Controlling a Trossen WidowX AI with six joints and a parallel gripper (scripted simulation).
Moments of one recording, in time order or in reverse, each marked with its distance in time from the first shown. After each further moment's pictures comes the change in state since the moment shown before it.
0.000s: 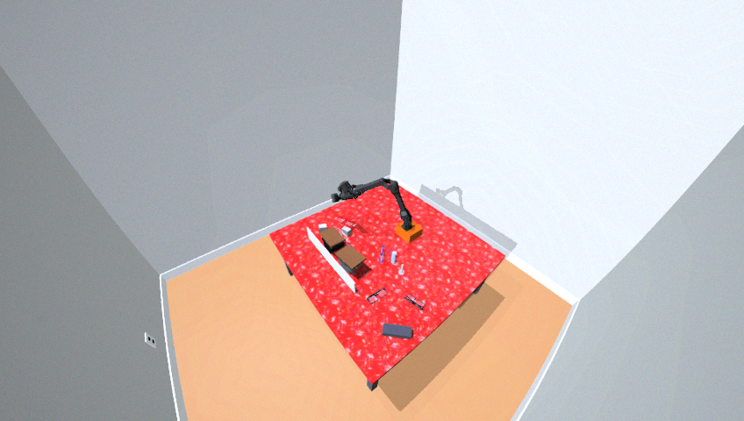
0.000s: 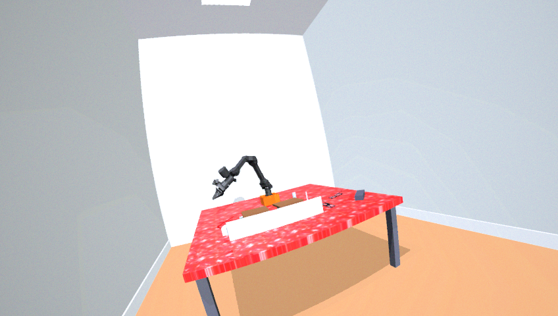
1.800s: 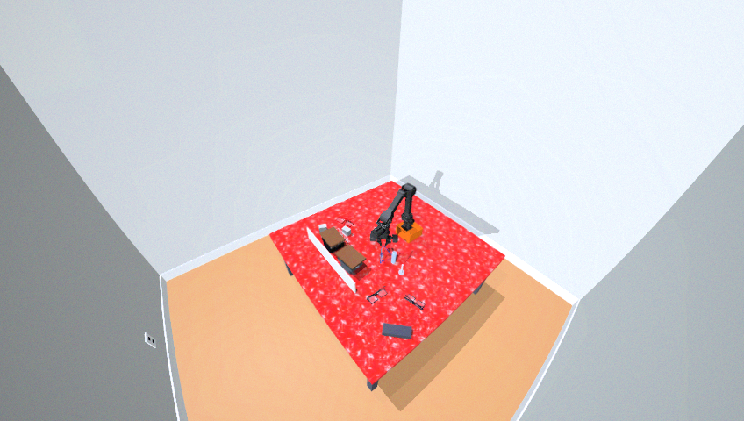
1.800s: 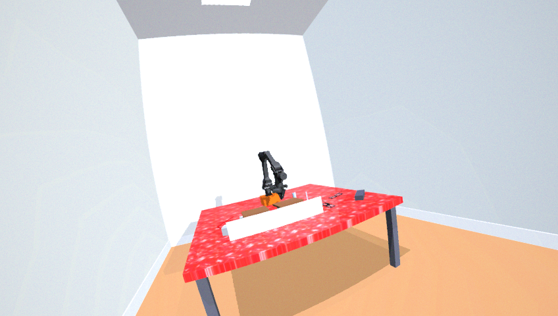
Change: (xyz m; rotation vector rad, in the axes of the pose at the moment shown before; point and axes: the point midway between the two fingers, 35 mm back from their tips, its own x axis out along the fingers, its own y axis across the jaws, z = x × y) arm -0.330 -0.037 -0.377 0.608 0.787 -0.654
